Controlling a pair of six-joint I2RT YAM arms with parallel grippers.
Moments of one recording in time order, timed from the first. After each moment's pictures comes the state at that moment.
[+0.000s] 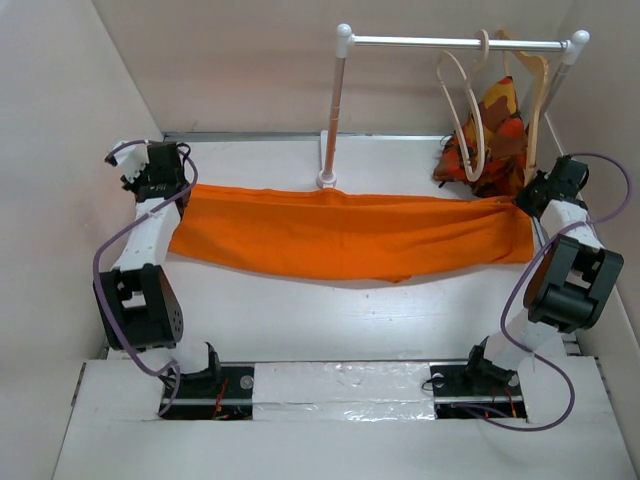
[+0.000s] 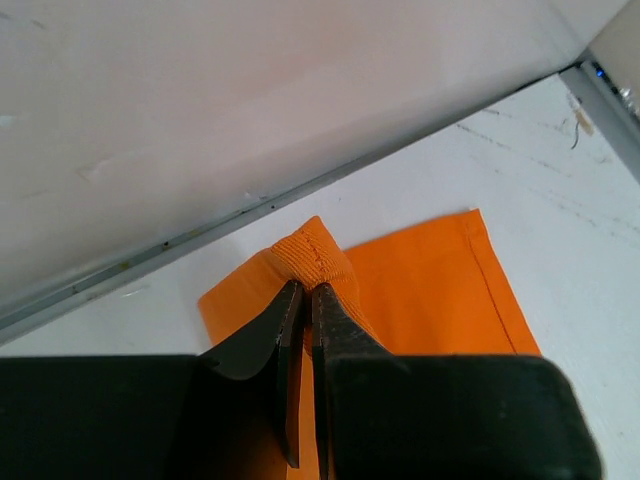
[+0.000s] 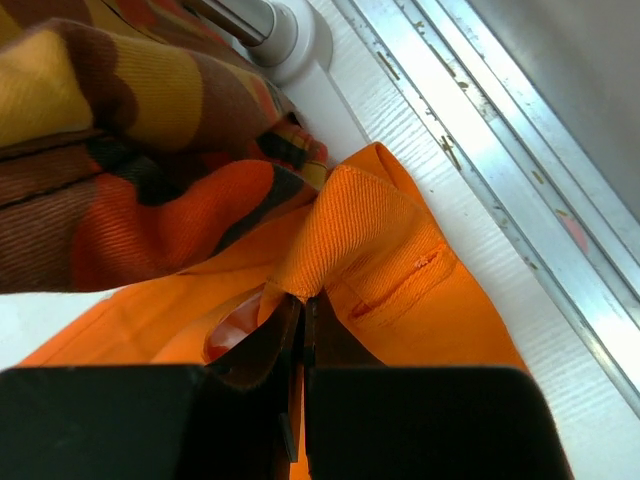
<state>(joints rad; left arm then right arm) 0.12 1.50 1.21 -0.34 -0.80 -0.60 -0.45 1.66 1.19 -0.21 -0.08 0.36</state>
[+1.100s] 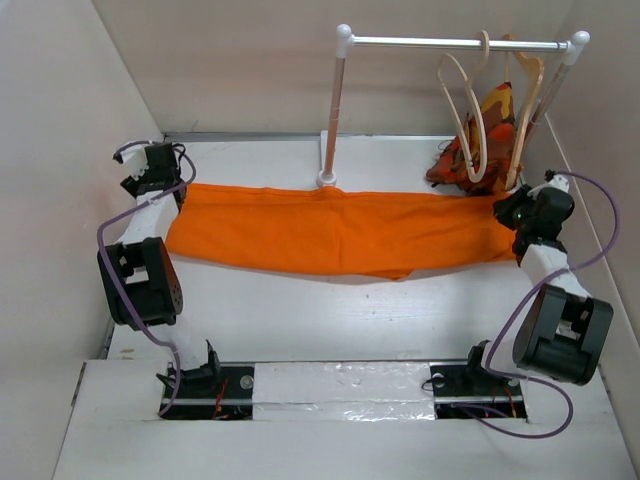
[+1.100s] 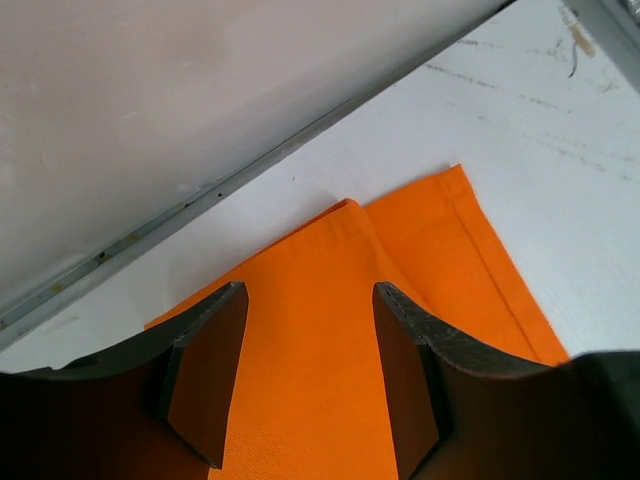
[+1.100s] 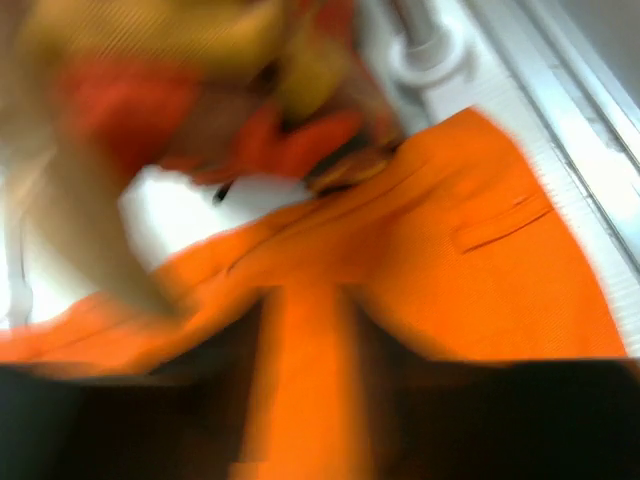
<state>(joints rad) 0.16 1.68 1.25 -0.23 -0.62 -0.52 -0.40 1.38 0.80 0.20 -0.26 0.39</state>
